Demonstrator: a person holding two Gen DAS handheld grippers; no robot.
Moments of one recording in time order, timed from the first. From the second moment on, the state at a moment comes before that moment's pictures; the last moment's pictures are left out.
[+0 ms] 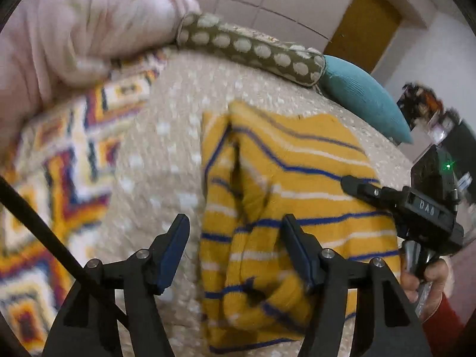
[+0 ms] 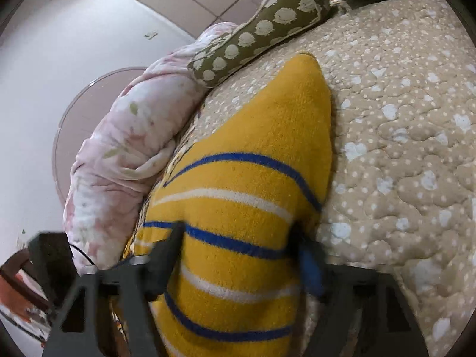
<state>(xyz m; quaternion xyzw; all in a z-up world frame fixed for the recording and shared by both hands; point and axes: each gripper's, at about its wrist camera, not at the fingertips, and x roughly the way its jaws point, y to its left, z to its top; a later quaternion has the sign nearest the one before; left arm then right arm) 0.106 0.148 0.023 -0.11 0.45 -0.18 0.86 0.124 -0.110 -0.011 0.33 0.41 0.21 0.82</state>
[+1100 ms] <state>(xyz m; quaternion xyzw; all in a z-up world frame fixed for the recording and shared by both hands) -0.037 0.149 0.042 -0.11 0.41 -0.13 0.89 -0.023 -0.049 0.051 -0.06 0.37 0.20 0.91</state>
